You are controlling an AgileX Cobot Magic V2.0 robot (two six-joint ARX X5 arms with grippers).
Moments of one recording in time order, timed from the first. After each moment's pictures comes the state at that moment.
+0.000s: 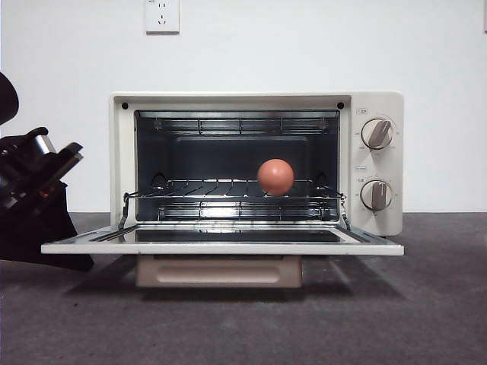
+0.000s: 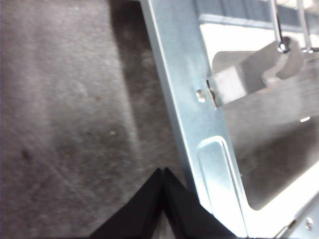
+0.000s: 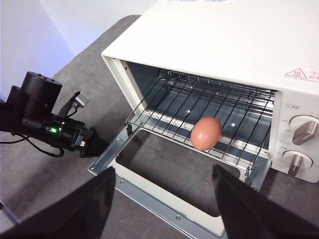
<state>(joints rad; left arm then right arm) -0.15 1.56 0.64 -0.01 0.63 -0.21 0.69 0.78 0.97 -0.59 -0.05 0.32</state>
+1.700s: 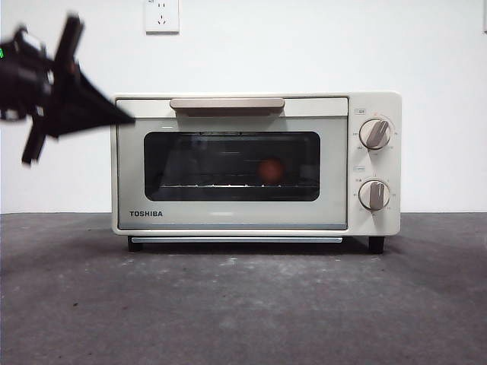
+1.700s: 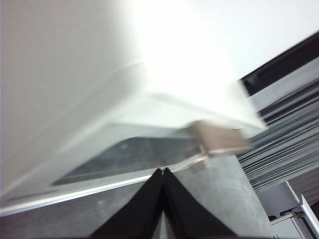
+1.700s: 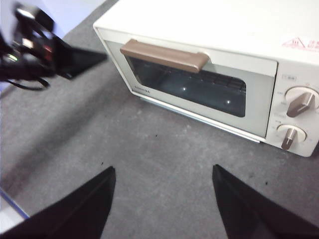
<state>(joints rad) -0.11 1.39 0.66 0.52 0.78 -0.67 0.69 0.78 0.97 -0.67 -0.05 0.32</state>
